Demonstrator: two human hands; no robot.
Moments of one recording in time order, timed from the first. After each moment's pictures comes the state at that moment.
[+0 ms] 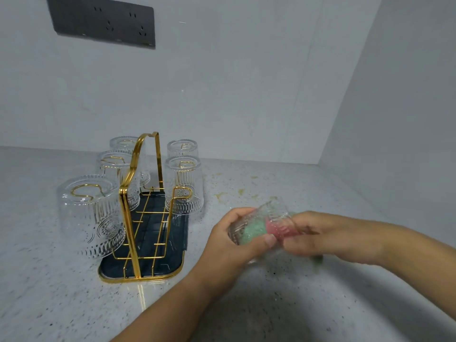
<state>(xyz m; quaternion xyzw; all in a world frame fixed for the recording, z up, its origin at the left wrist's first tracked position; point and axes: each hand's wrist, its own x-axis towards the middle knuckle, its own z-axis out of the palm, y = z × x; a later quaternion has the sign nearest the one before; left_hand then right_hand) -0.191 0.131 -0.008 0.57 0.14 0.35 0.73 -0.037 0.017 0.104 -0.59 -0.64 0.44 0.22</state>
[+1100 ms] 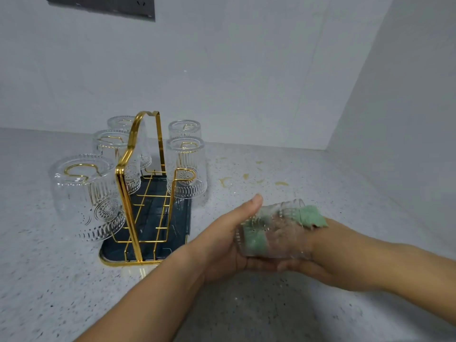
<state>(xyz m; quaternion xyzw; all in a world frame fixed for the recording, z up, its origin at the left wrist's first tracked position) -0.203 0.138 0.012 0.49 0.13 0.07 0.86 -0.039 0.011 0.064 -0.53 -0.84 0.04 0.07</state>
